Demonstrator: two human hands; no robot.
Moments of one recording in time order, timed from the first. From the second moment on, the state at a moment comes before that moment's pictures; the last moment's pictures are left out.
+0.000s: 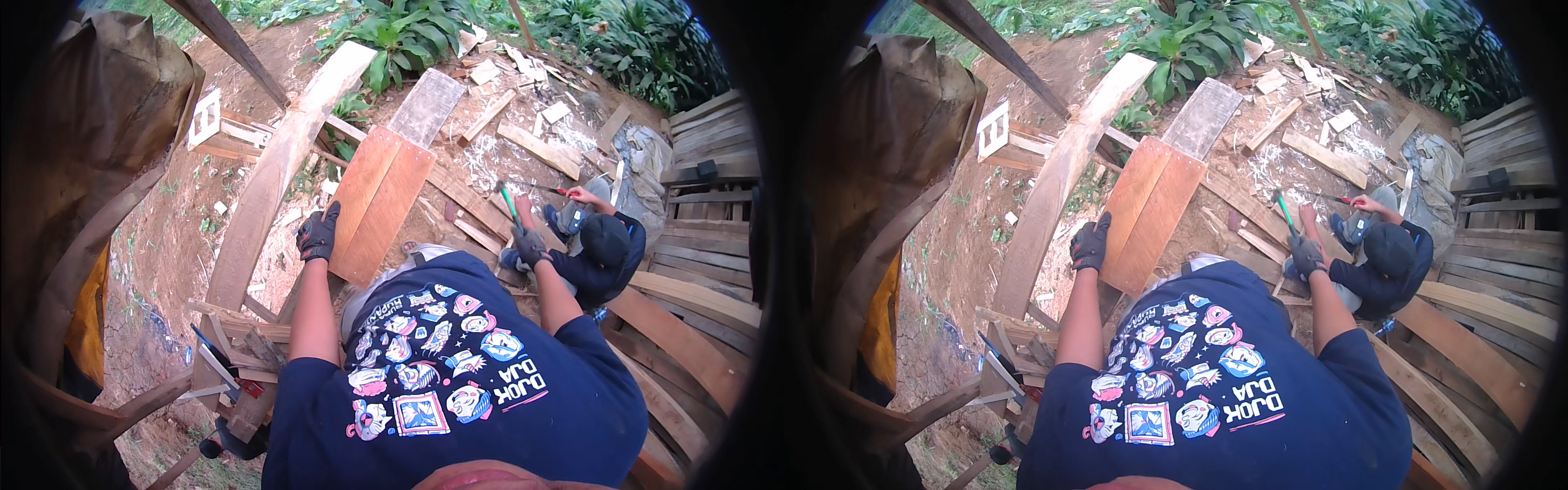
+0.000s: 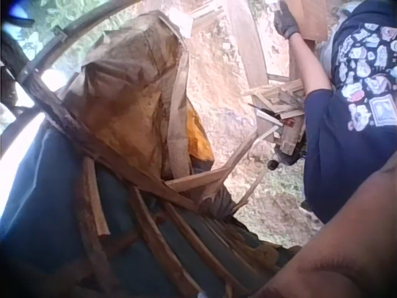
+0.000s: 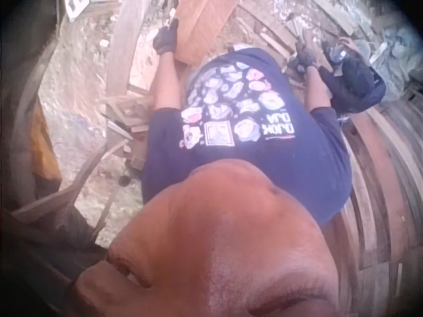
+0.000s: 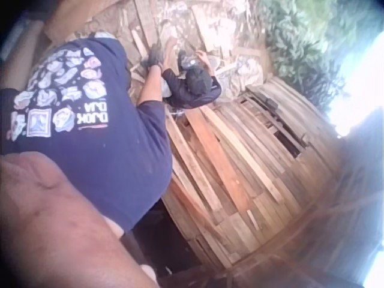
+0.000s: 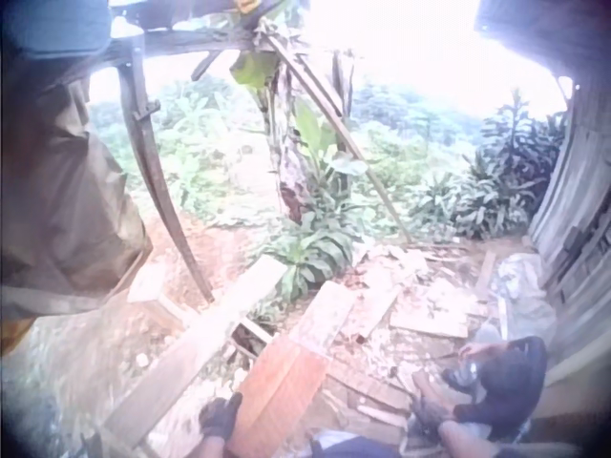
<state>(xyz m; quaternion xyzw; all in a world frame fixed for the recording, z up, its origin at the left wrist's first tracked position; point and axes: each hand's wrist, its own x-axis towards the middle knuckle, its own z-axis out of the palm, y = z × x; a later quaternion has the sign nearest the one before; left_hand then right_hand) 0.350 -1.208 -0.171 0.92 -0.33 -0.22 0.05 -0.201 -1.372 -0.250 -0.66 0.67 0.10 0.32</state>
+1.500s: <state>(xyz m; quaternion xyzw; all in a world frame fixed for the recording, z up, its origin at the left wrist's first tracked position) 0.223 -1.147 0.013 0.72 -0.67 -0.07 -0.16 0.138 -1.358 -0.215 -0.69 0.45 0.14 0.54</state>
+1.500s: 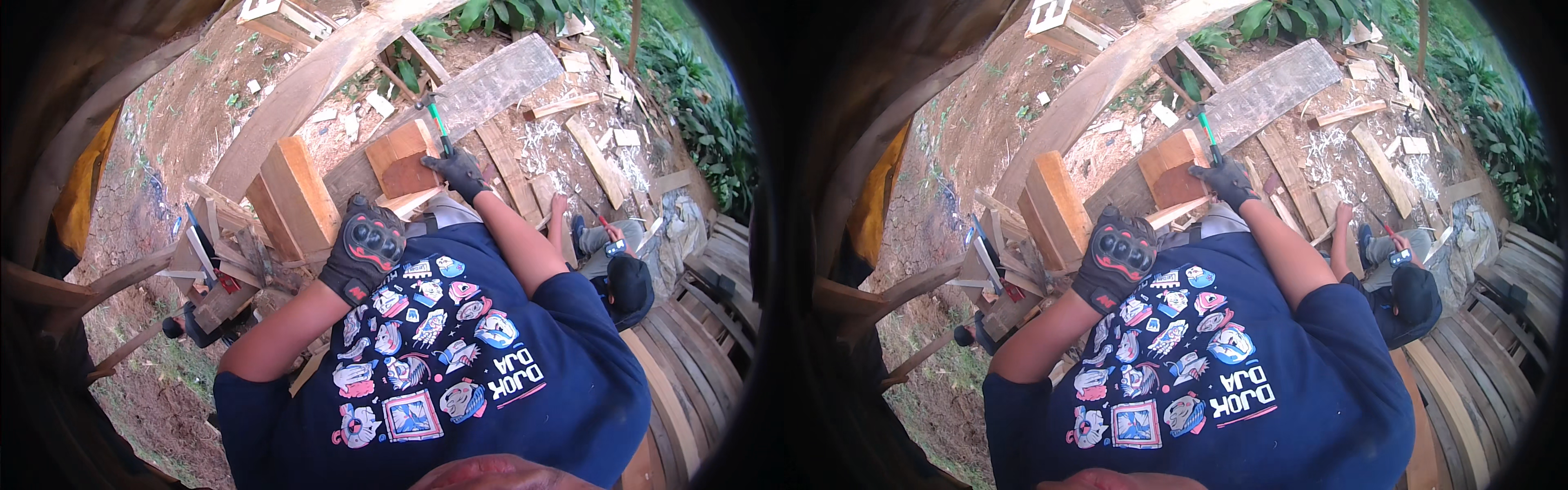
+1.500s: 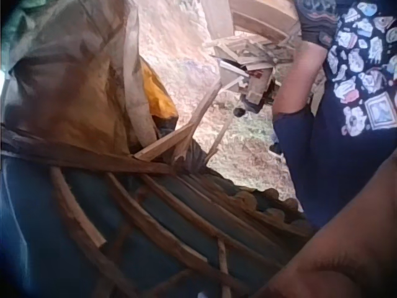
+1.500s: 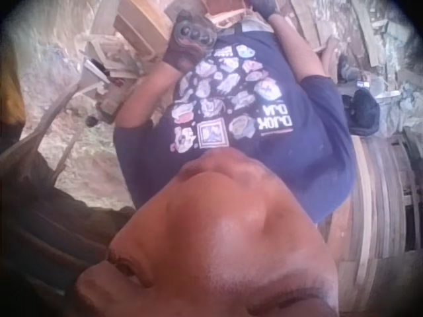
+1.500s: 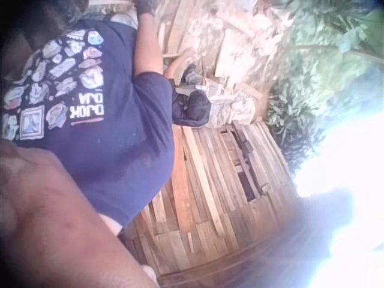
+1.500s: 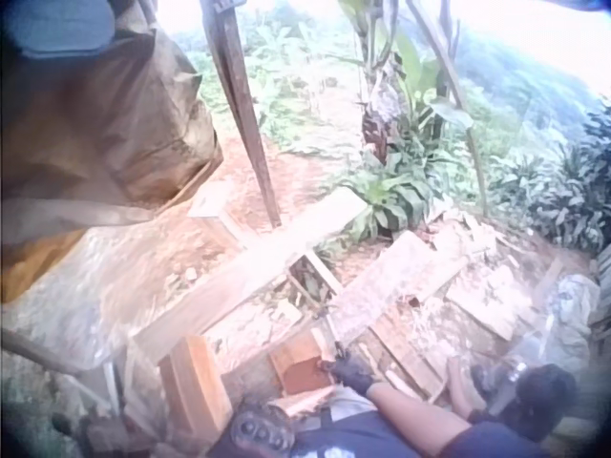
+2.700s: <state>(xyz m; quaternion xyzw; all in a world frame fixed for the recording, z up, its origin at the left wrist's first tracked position) 0.425 -1.413 -0.004 0.81 -0.50 -0.22 0.19 -0.018 -1.402 -0.205 -0.55 0.59 -0.01 0.60</state>
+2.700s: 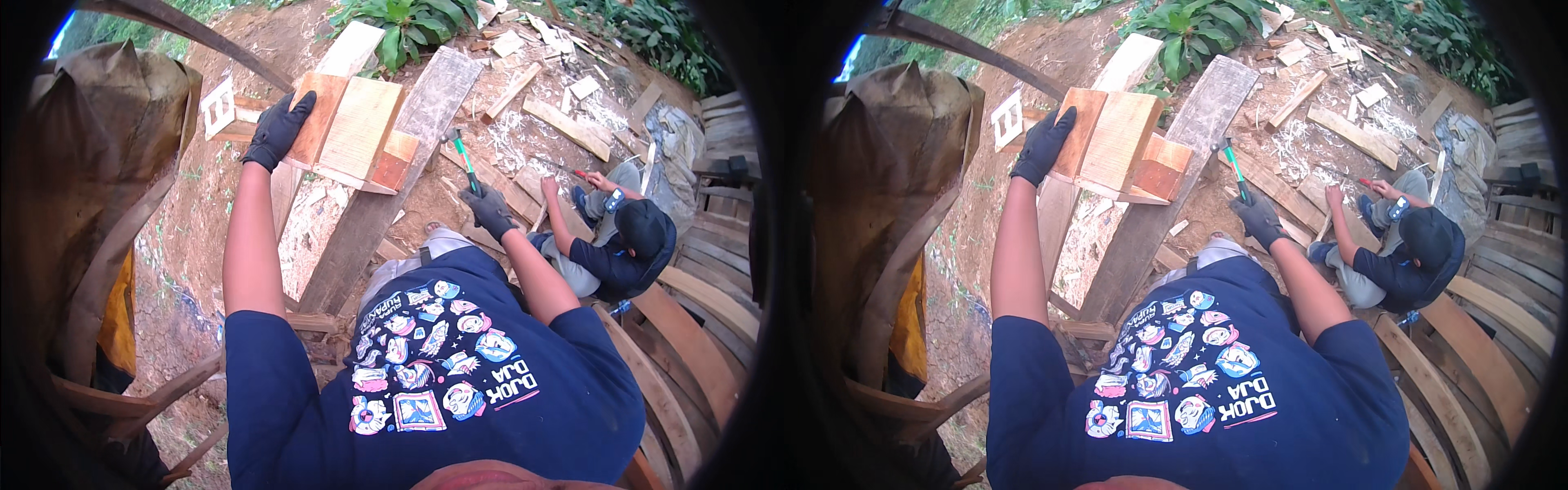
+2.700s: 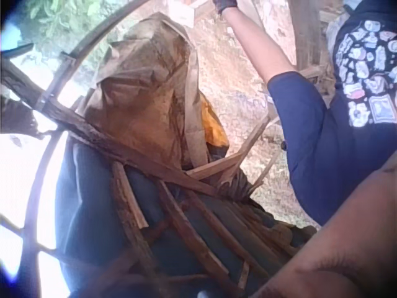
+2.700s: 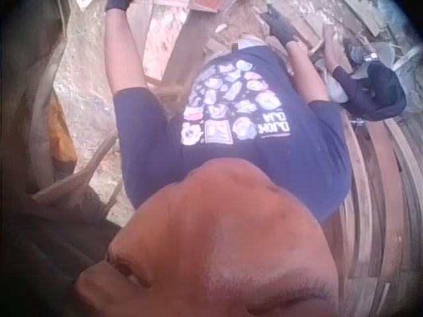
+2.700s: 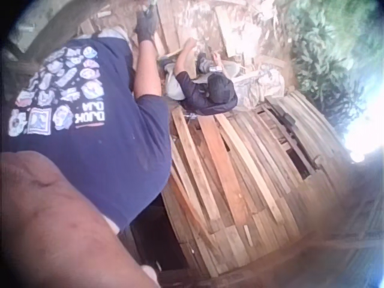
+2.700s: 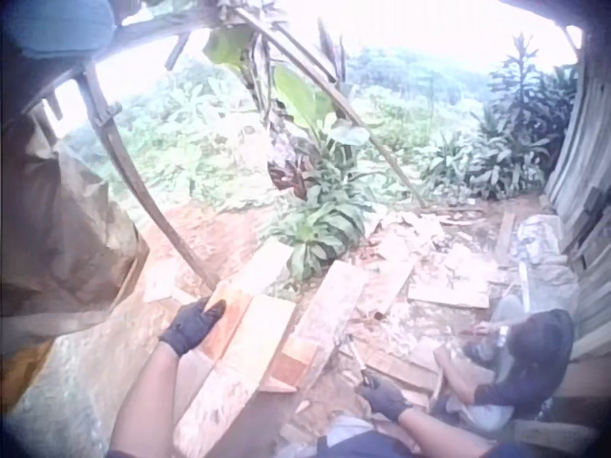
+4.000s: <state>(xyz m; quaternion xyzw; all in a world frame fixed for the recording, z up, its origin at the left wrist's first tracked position) 0.351 -1.408 0.008 0.91 -0.39 0.03 0.13 0.064 -1.375 -0.271 -0.78 0.39 -0.08 0.48</state>
